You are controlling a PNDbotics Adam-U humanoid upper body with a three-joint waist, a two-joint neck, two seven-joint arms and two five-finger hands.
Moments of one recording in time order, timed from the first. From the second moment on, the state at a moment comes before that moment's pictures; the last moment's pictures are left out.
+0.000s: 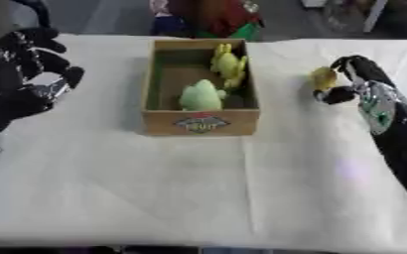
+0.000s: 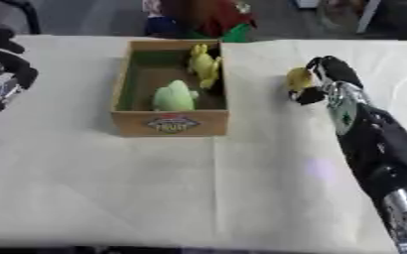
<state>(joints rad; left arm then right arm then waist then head) -0.32 0.44 -0.01 -1.81 0.14 0.11 -0.12 -0.98 -0.33 -0.07 -0.49 1.08 0.03 -0.05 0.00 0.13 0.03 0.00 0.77</state>
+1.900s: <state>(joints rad) -0.32 0.44 0.00 -1.82 0.15 0.11 -0.12 -1.05 -0.14 0.12 -0.80 0.98 -0.22 -0.08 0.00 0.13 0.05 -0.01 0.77</state>
